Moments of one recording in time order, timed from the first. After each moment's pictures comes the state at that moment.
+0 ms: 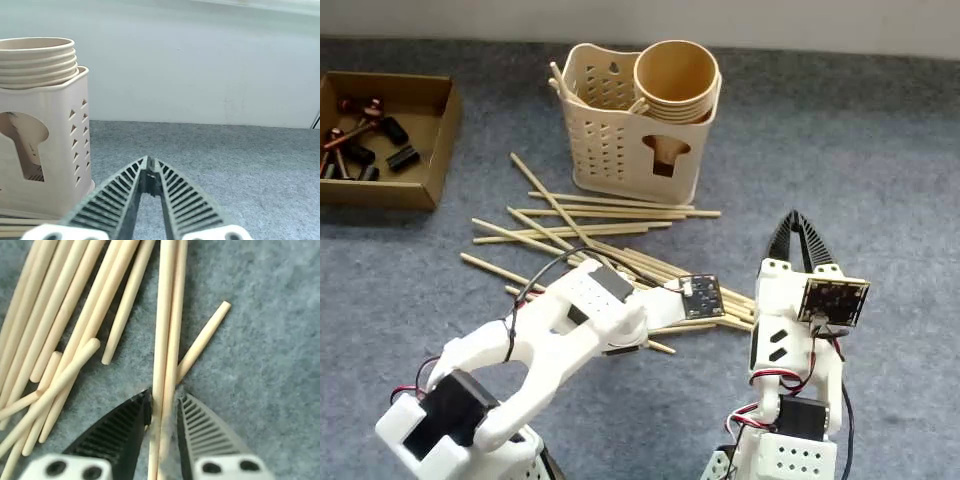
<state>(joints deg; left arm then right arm) 33.3 -7.0 45.7 54.3 -35.2 4.7 -104.3 95.9 16.5 7.4</state>
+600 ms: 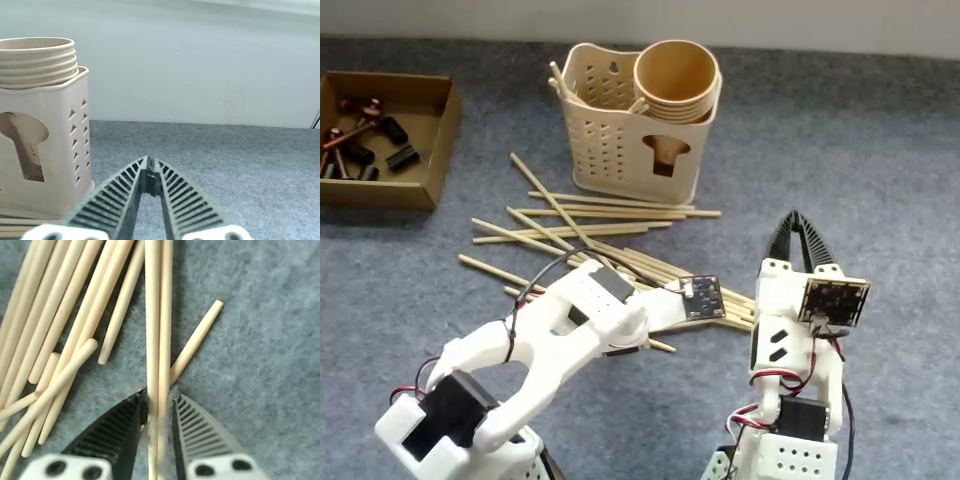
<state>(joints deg) 33.5 -7.0 45.7 54.4 -35.2 4.7 -104.3 95.9 16.5 7.4</state>
